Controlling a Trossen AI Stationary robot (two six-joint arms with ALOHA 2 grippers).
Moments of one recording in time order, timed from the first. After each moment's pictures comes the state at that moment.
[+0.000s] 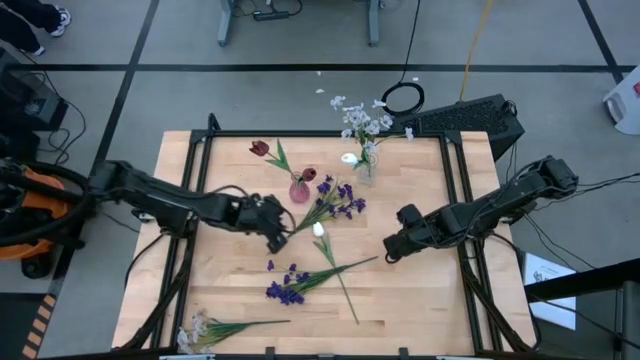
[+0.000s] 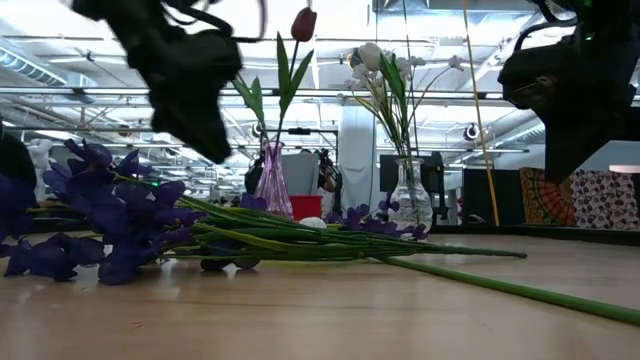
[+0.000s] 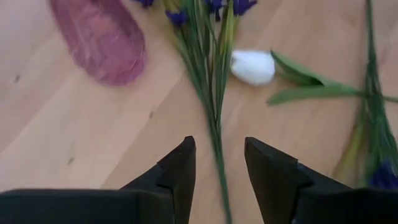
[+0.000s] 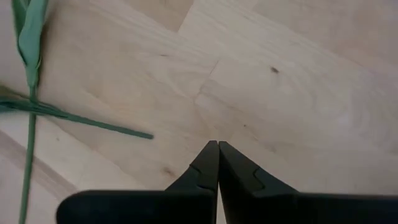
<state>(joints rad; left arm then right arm) -0.17 1.38 0.84 -0.46 -0.30 -0.67 0.36 1.24 0.75 -0.82 0.24 1.41</state>
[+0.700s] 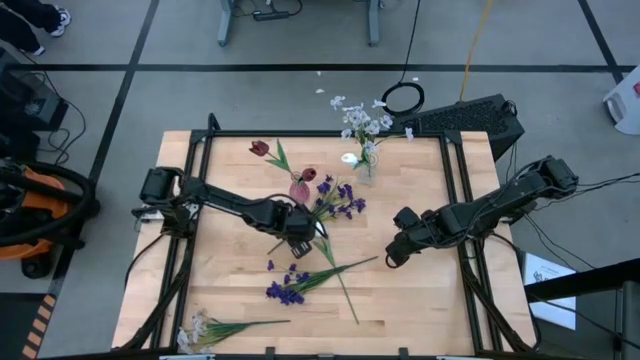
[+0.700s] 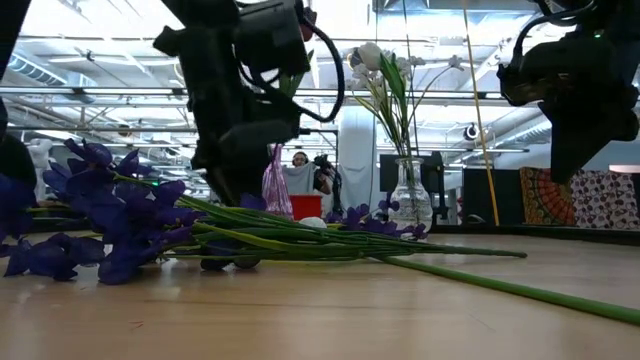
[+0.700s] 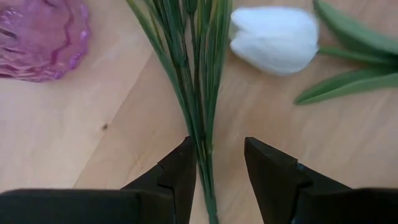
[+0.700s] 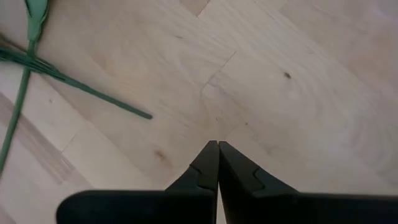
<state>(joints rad) -0.10 1.81 1.11 -0.58 -0.19 -0.63 0.36 1.24 0.75 -0.82 0.20 1.21</state>
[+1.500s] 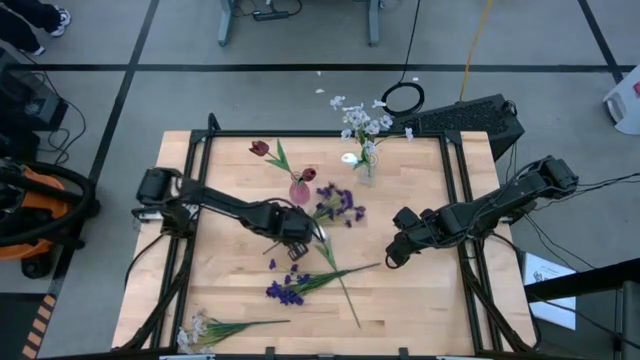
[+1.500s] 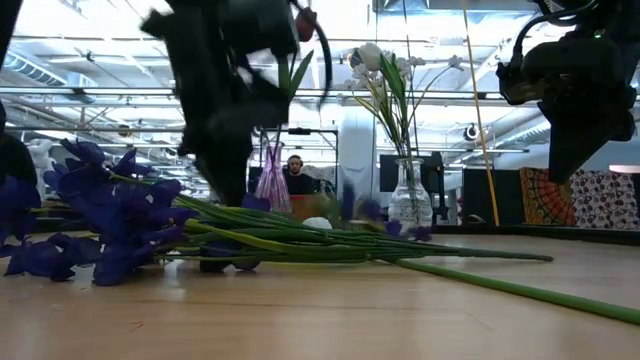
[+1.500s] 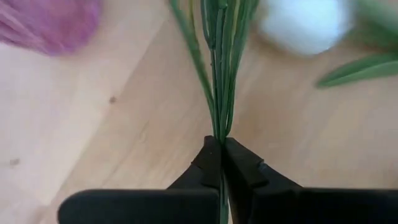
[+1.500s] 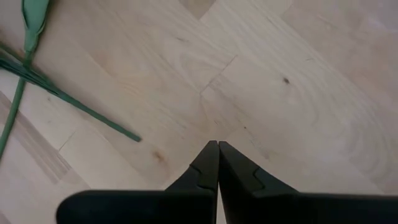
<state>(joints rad) -0.15 1.77 1.11 -0.65 -0.22 -0.71 0.36 1.24 0.75 -0.82 0.21 1.18</state>
